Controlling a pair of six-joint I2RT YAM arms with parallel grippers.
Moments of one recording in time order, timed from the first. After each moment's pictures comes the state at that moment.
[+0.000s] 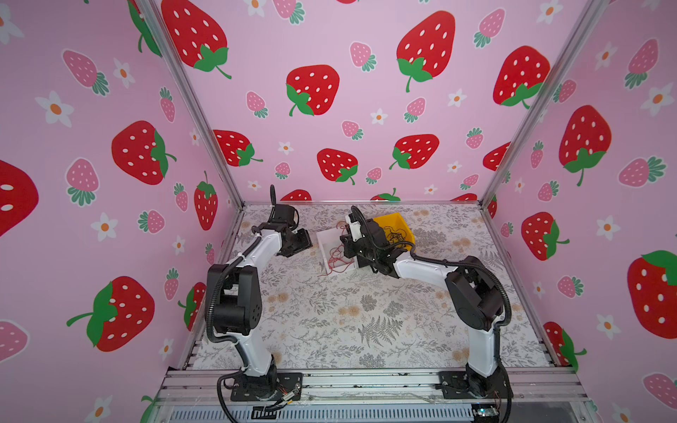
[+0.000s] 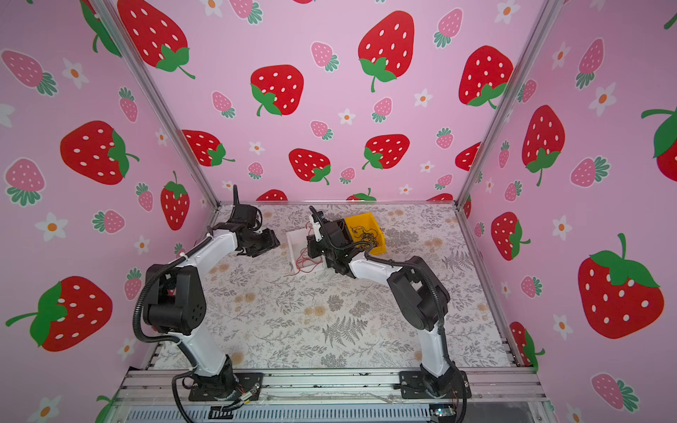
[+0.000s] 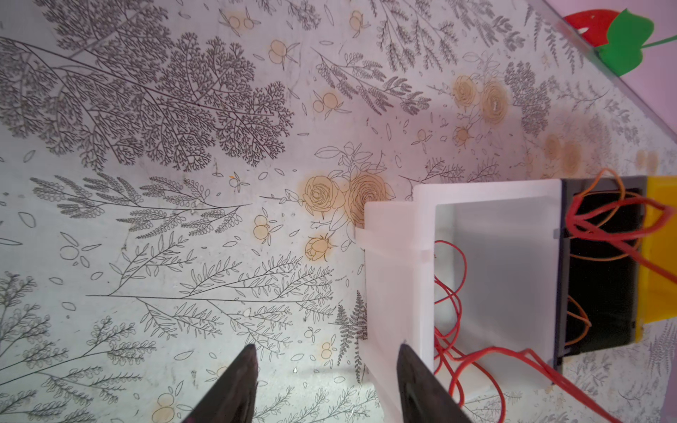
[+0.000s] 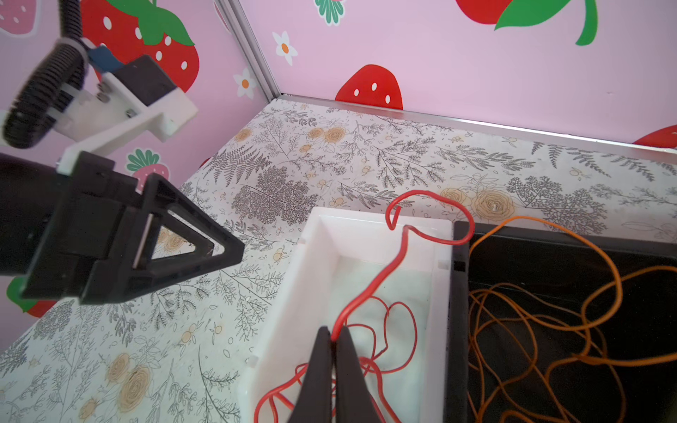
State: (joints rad) left arm -0.09 1.80 1.37 -0.62 0.19 -0.46; right arm 0.85 1.99 1.35 0.26 -0.04 0.27
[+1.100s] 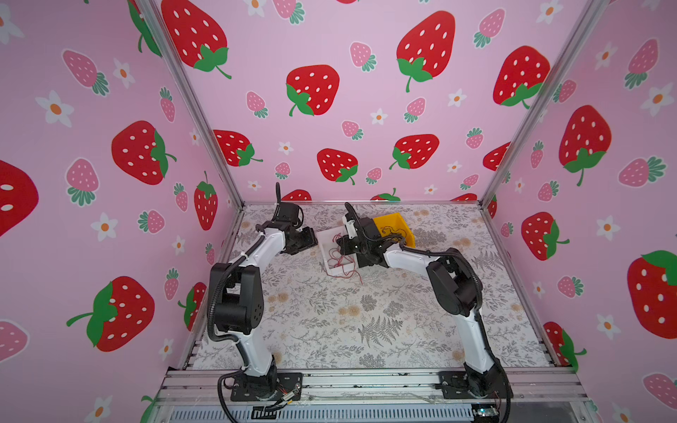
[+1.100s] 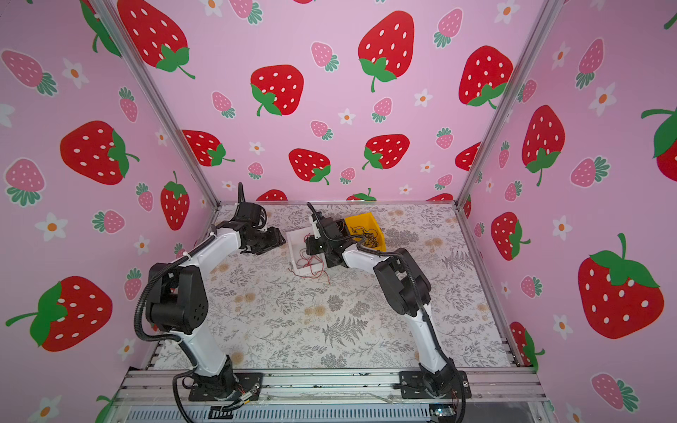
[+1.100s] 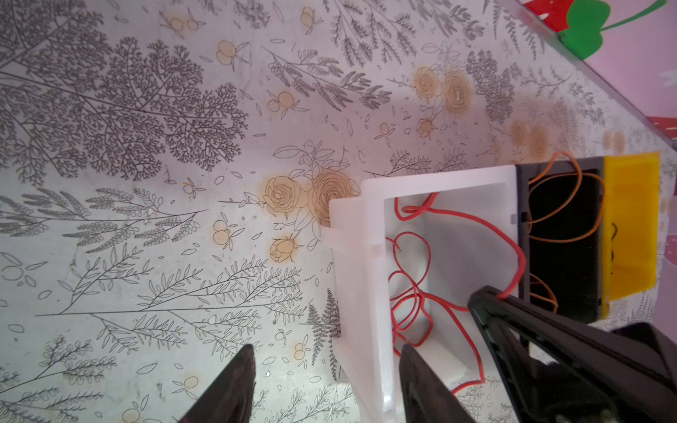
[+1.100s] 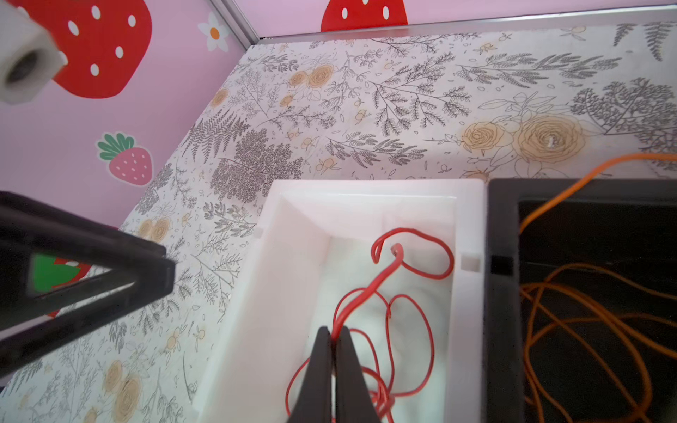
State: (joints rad) left arm -0.13 1.81 1.40 -0.62 0.22 -0.42; right arm 0.79 2.23 1.62 0.06 -0.17 0.40
